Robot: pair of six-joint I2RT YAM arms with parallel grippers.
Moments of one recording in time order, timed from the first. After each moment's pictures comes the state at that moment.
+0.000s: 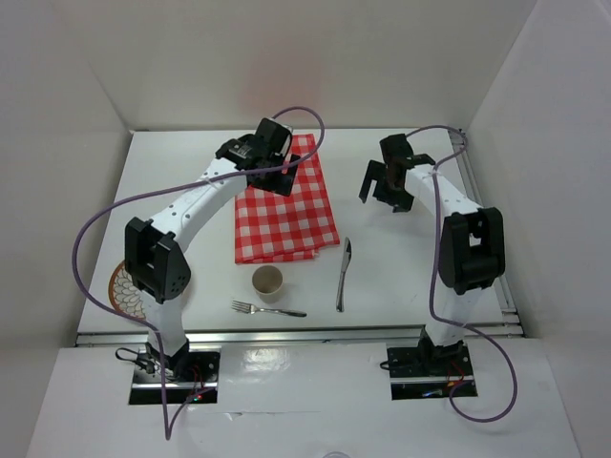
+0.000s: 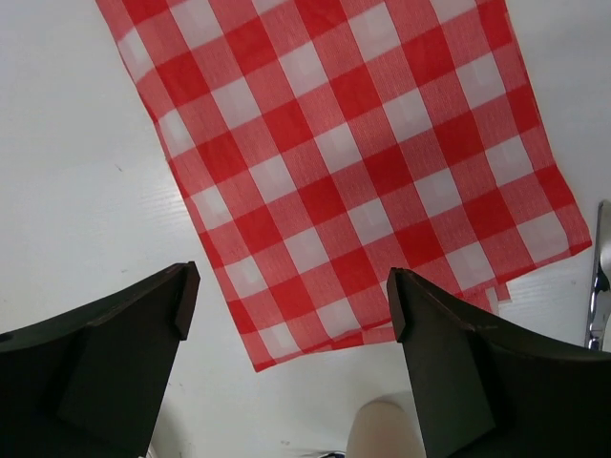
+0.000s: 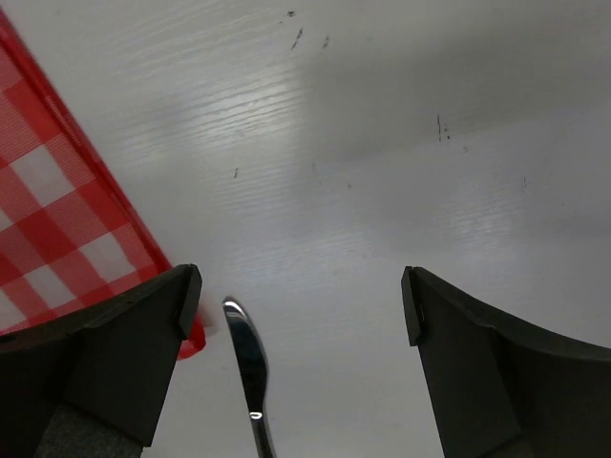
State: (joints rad) left arm -0.52 1.88 1.86 -0.90 -0.27 -0.19; right arm 0.20 1.85 1.46 -0.71 0.11 0.50
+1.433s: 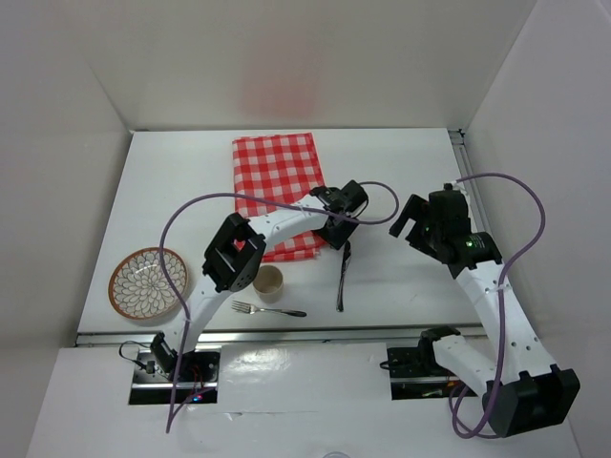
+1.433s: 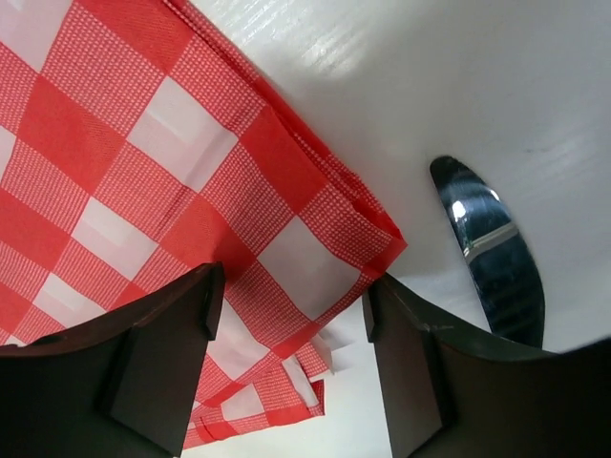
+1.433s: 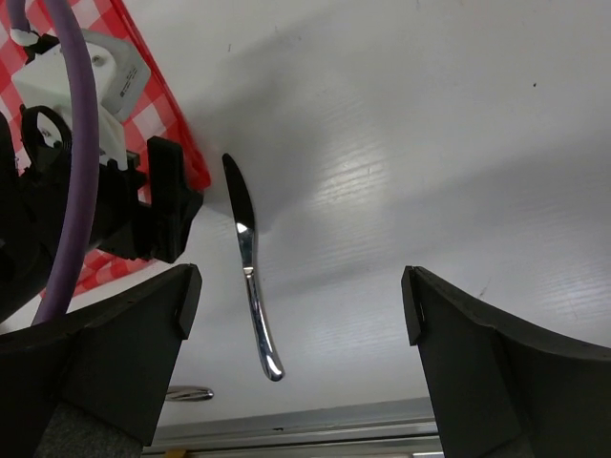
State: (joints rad) left arm -0.83 2.37 2.04 -0.89 -0.24 -0.16; right arm 0.17 0.93 0.92 -0.76 0.10 0.64
